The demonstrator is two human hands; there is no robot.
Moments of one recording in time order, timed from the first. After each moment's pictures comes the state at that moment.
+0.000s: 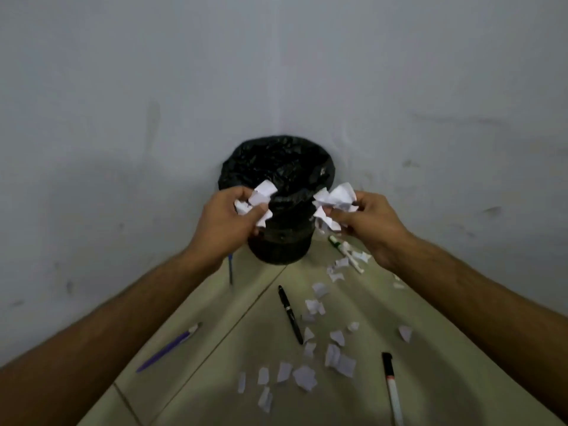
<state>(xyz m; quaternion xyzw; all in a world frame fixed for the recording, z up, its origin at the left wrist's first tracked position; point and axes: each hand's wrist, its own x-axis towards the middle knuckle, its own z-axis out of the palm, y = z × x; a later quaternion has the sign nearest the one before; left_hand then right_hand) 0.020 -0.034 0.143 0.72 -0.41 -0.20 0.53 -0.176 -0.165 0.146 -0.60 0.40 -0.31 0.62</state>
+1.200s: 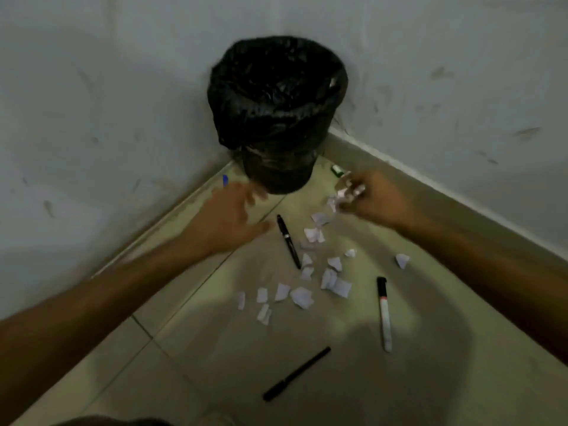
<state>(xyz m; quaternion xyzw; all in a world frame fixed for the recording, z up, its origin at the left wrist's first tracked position) 0.005 0.012 0.059 0.78 -0.56 -0.17 0.23 -0.214 -0.162 0.075 -0.85 0.41 -0.06 0.32</state>
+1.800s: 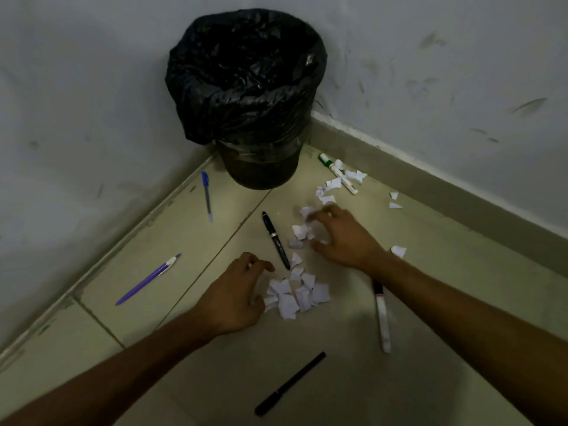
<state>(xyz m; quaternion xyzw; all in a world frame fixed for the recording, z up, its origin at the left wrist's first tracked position) -0.043 0.059 -0.074 0.72 -0.63 -0.26 0.15 -0.224 -0.149 -0.050 -0.91 0.34 0.01 0.24</state>
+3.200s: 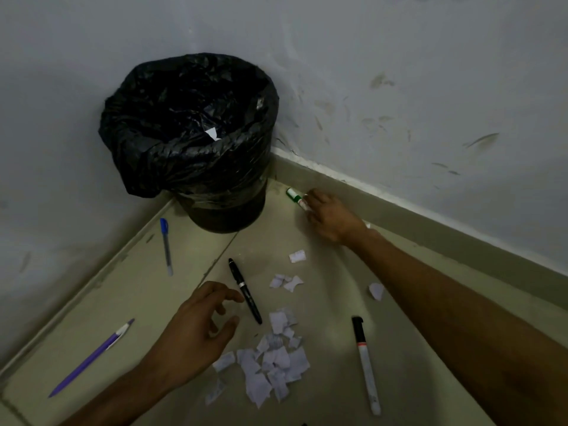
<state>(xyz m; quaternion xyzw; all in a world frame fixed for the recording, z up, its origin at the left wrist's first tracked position) -0.030 0.018 -0.043 0.70 -0.60 -0.25 0.30 -0.211 -0.290 -0.072 -0.90 0.40 0.00 0.15</state>
